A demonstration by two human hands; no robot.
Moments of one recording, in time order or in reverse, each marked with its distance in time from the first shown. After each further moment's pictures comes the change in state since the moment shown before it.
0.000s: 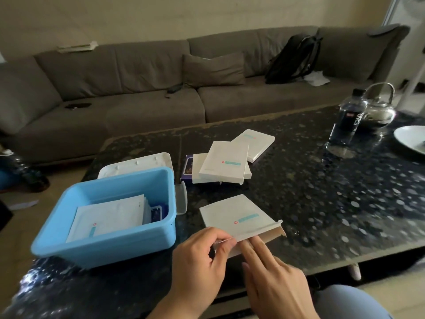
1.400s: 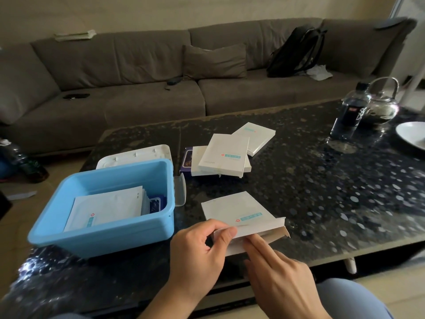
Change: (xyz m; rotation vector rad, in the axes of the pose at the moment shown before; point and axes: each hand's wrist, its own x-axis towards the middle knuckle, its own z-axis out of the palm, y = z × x) left_hand 0.002 0.006 0.000 -0.107 0.022 -0.081; right_hand -0.003 0.008 -0.009 -0.047 0.056 -0.106
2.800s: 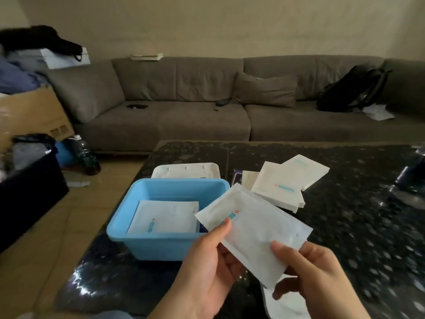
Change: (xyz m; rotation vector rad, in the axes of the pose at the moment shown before) left_hand 0.036 0.052 -0.090 -1.189 0.227 -1.050; right_hand 0.112 -0.060 -0.060 1.362 -0.401 0.975
